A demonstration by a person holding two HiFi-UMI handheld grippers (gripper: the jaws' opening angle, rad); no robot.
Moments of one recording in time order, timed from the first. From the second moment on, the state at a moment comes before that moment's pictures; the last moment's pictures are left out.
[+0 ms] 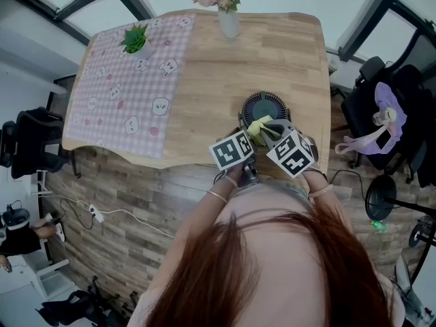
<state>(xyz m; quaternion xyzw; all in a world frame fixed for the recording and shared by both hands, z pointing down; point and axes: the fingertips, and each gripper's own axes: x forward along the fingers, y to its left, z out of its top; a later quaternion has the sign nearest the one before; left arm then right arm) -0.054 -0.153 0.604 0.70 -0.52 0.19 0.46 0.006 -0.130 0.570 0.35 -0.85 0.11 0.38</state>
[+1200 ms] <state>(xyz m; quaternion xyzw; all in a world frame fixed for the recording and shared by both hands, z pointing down) -0.054 -0.152 0.604 0.70 -0.52 0.18 0.46 0.053 -0.123 0.571 0.41 -0.82 0.15 0.37</state>
